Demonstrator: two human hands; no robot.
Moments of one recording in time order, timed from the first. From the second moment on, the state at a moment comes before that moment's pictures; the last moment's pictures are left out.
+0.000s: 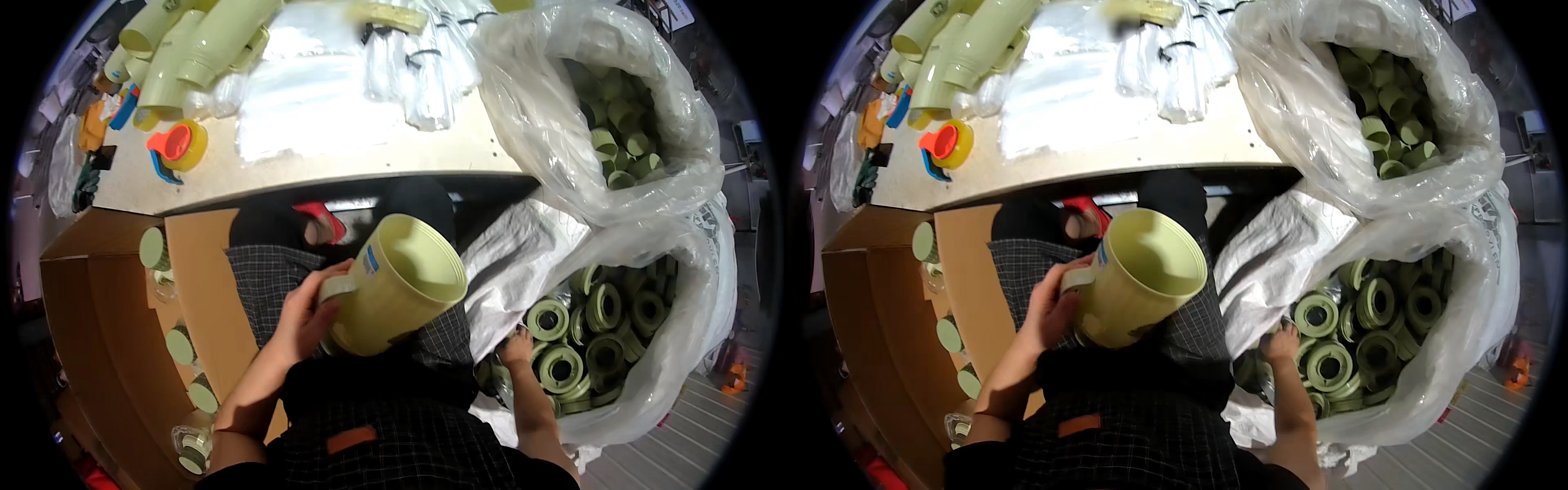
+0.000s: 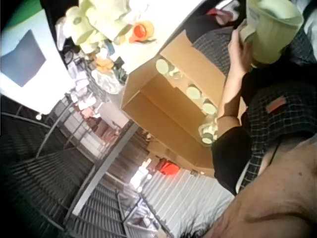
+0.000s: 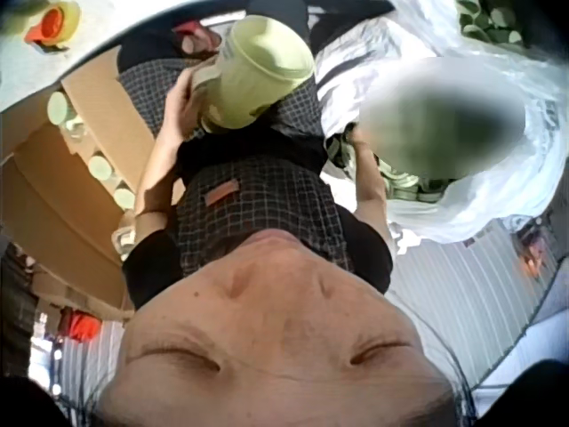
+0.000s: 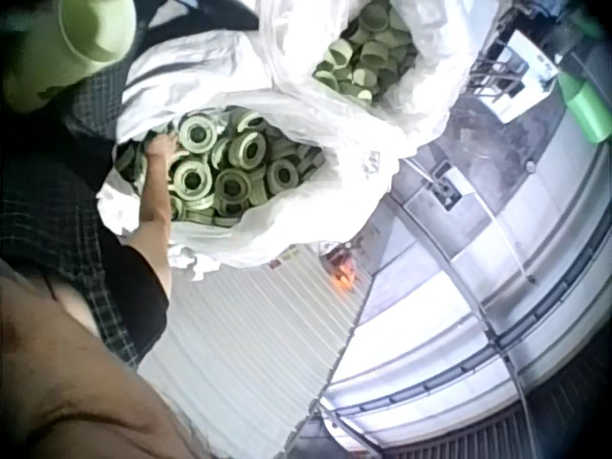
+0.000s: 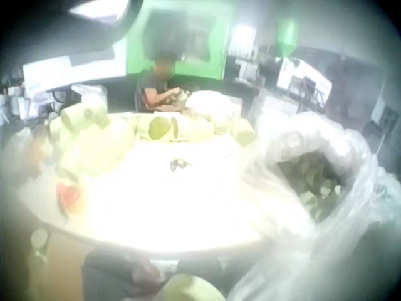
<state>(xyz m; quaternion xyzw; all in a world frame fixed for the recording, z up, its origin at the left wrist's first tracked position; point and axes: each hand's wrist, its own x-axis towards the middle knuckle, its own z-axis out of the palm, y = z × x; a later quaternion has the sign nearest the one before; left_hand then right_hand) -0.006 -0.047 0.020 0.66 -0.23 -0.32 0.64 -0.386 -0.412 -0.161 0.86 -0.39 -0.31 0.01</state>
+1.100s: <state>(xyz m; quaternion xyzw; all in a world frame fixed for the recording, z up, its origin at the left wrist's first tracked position) -0.001 -0.046 0.006 0.65 -0.21 -0.34 0.65 -0.334 -0.463 -0.065 0.79 -0.32 -0.52 -0.09</state>
